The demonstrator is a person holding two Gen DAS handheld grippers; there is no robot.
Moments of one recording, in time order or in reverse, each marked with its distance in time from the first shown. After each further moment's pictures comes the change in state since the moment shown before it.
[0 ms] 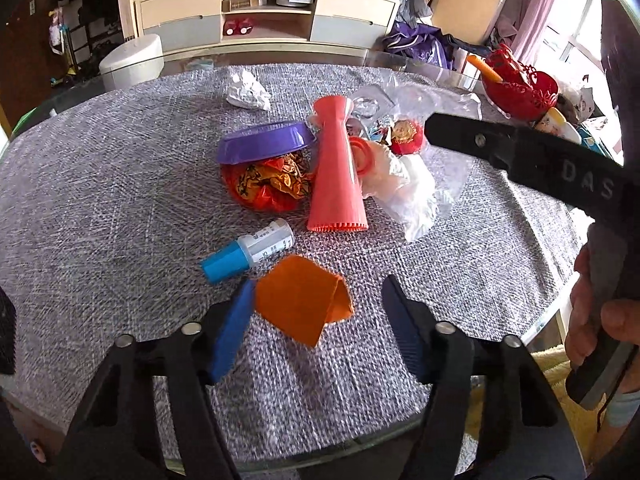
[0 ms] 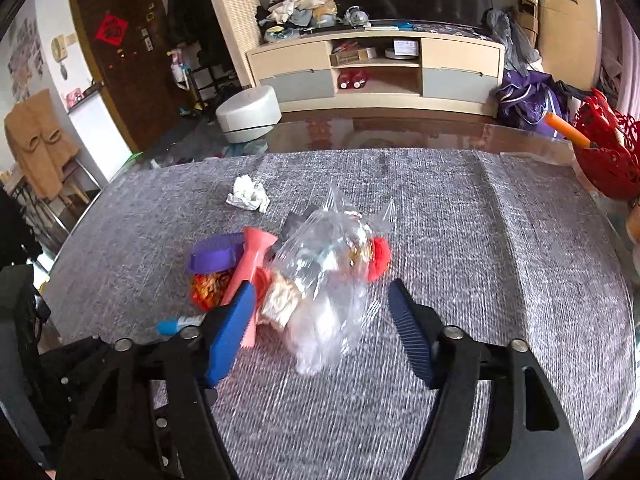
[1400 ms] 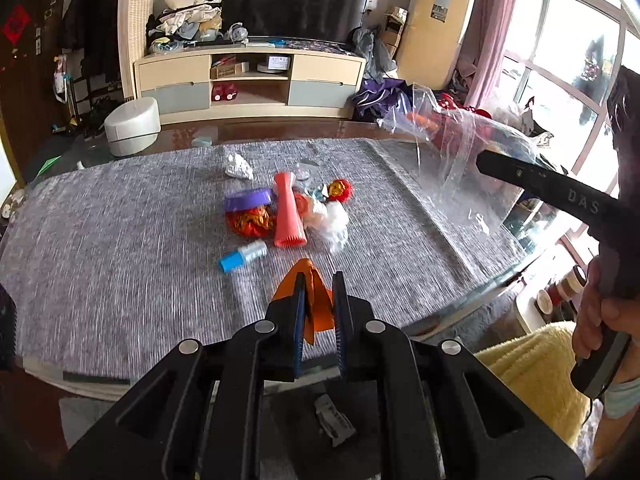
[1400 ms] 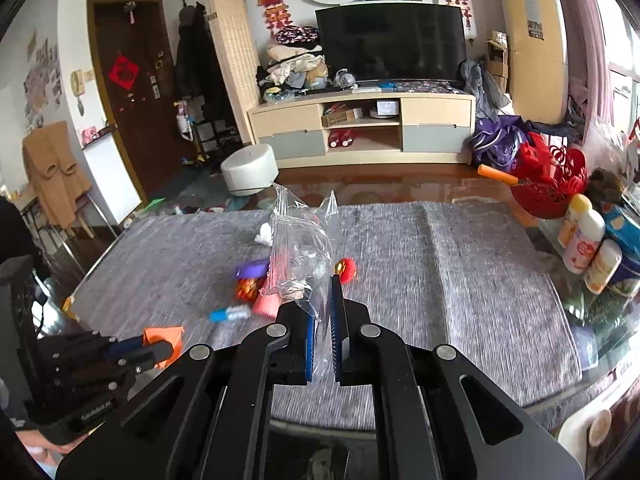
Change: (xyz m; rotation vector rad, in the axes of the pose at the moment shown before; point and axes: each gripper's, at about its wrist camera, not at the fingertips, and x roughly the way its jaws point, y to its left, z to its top) left arm -0.134 -0.034 -0.052 0.063 -0.229 -0.044; right arm -0.164 0.008 -0.049 0.011 -0.201 -0.018
